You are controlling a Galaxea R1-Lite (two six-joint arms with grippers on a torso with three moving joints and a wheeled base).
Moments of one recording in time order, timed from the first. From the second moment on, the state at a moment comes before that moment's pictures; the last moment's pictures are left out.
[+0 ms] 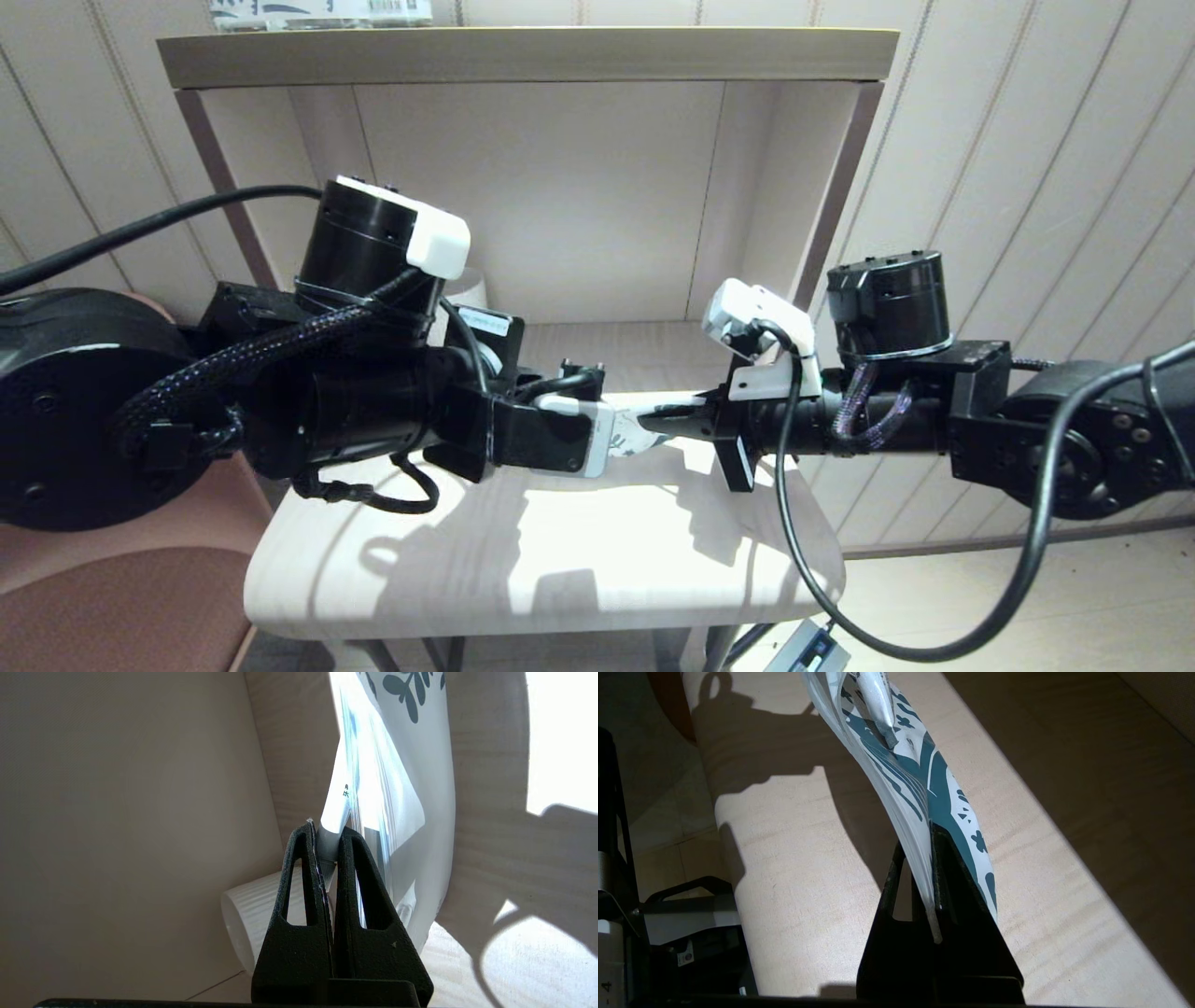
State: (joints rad) left arm -0.77 1.66 -1.18 0.01 0.18 1.40; right arm 0.50 1.75 -1.02 -0.36 0.56 -0.34
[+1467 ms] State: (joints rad) left arm -0.75 1.53 -1.12 -0.10 0.21 1.30; right arm 0.44 1.82 -0.85 -0.73 0.51 -0.36
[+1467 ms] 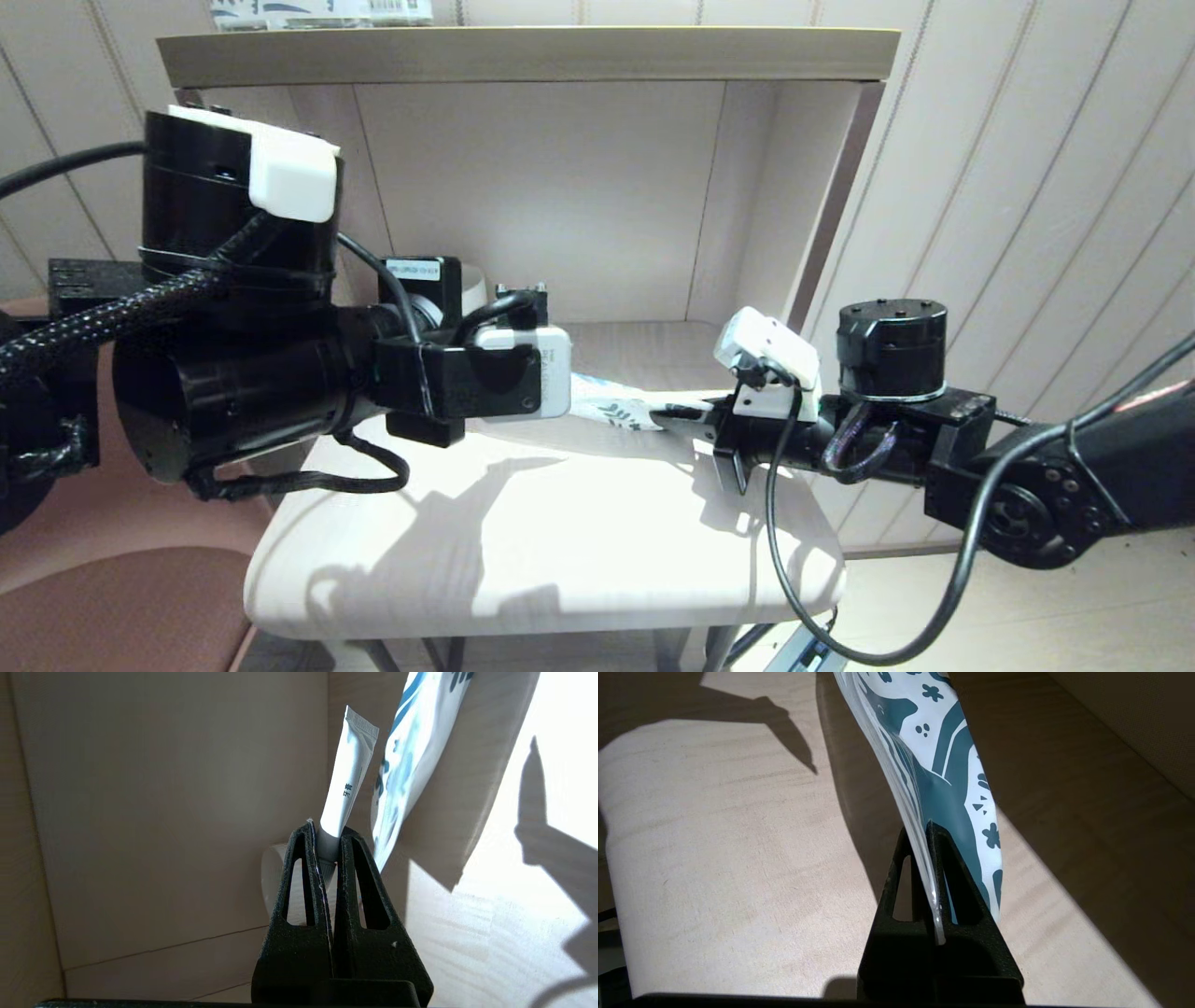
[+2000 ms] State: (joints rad) left arm -0.77 1.52 -1.07 -0.10 0.27 1.31; right arm 0.44 1.83 -0.84 -0.76 0.52 -0.36
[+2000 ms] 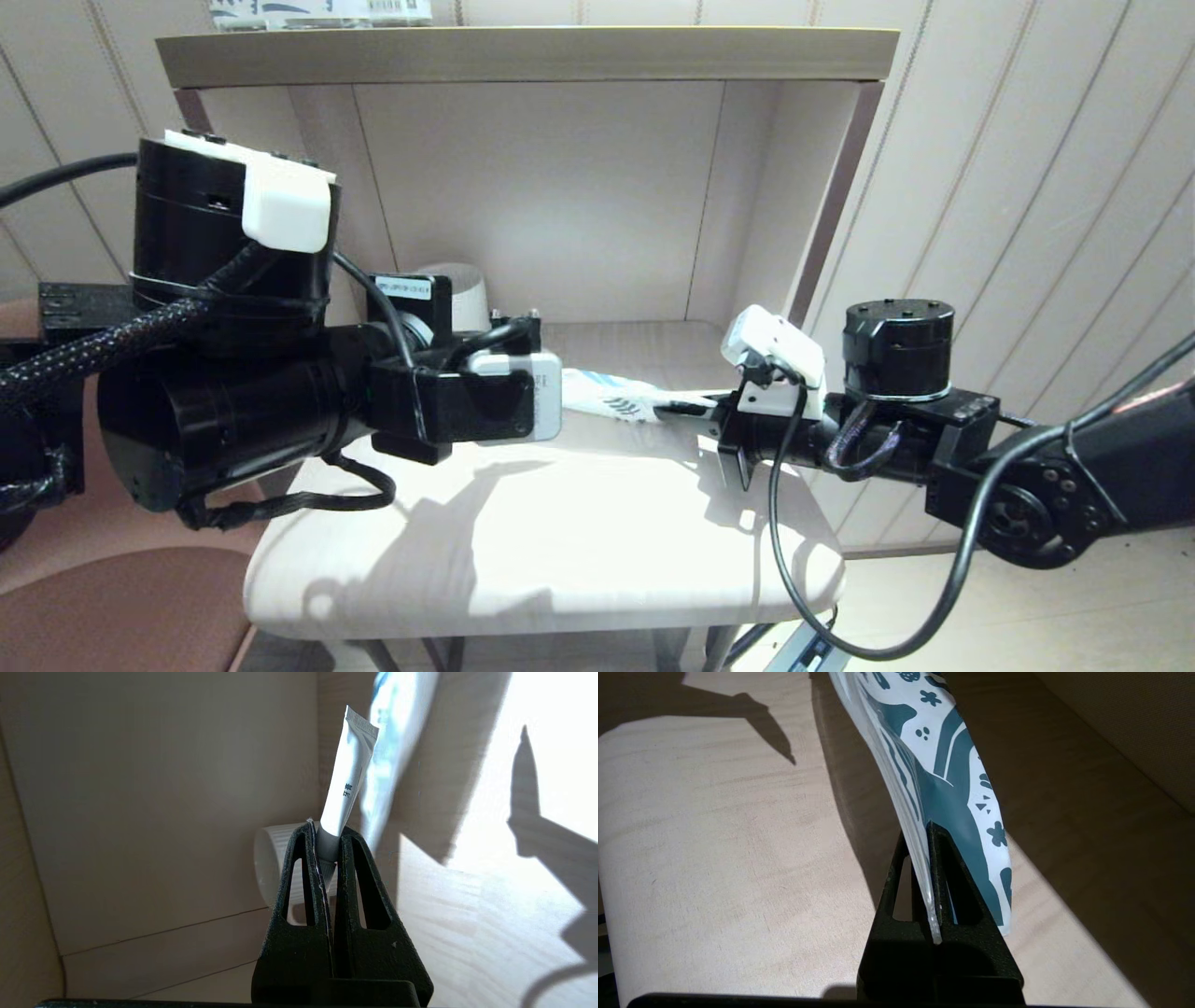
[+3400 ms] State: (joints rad) left arm -0.81 1.64 -1.07 -0.15 0.29 1.33; right arm 0.45 1.83 -0.86 -0.76 0.53 -0.36
